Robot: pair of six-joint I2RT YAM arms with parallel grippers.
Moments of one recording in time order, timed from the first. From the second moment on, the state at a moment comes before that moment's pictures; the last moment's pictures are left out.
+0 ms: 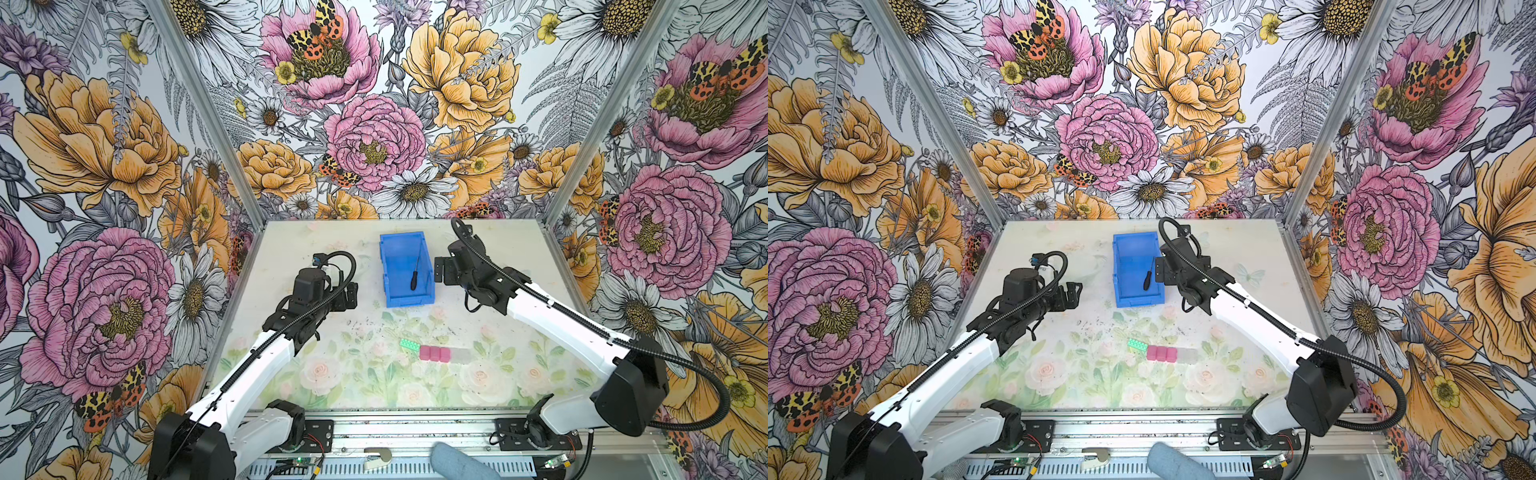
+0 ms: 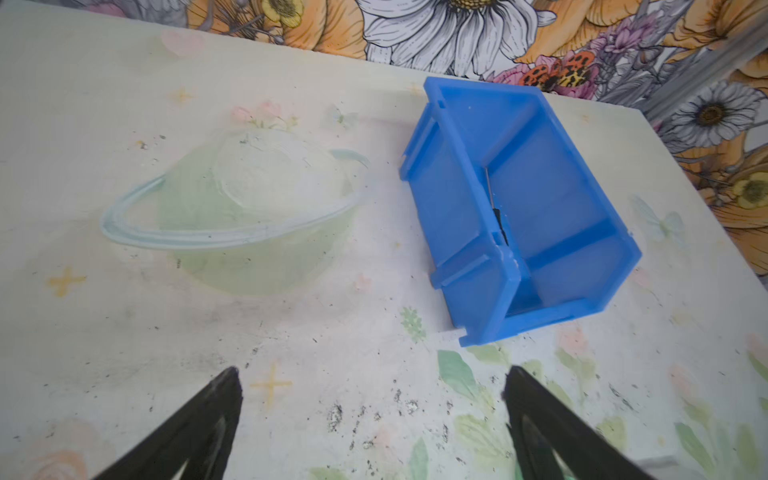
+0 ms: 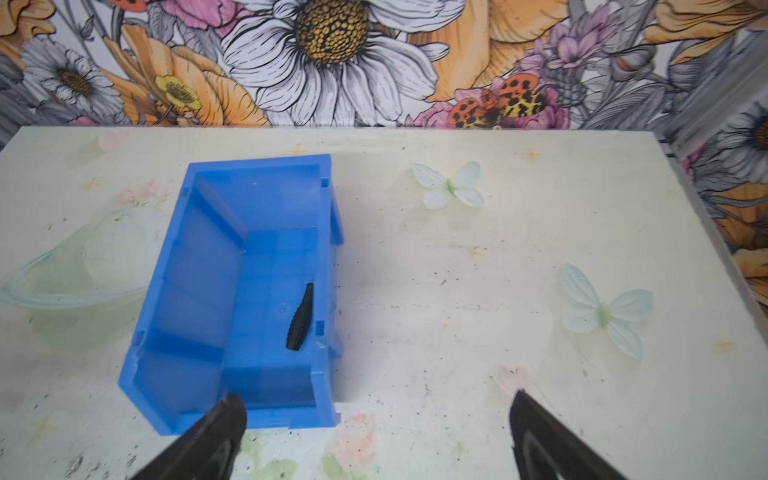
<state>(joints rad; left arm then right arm) -0.32 1.06 0.72 -0.25 -0.08 -0.31 0.59 1.40 1.19 -0.52 0.44 0.40</state>
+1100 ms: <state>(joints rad) -0.08 1.40 0.42 0.71 -0.24 0.00 -0.01 1.40 0.50 0.46 0.19 0.06</state>
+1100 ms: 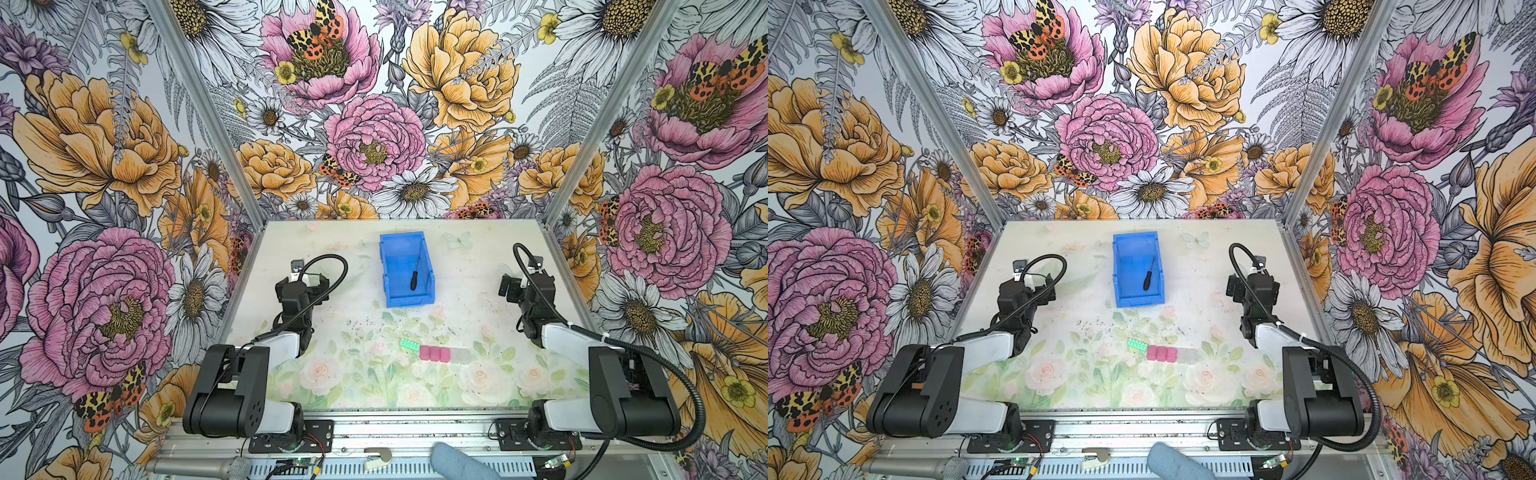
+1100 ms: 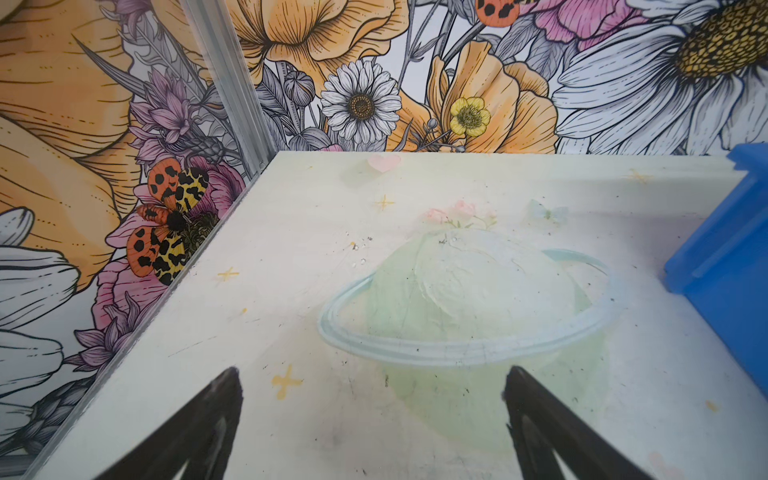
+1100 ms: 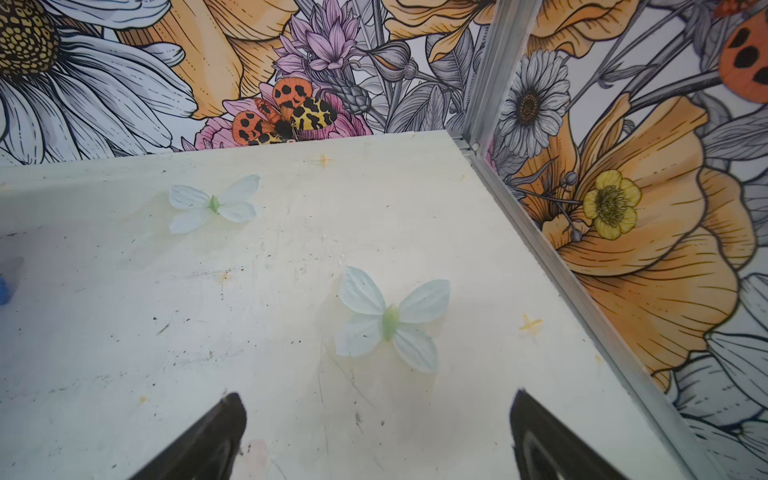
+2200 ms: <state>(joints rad) 0.00 1.55 0.39 0.94 -0.06 -0.02 -0.02 1.53 0.40 0.81 0.13 0.03</state>
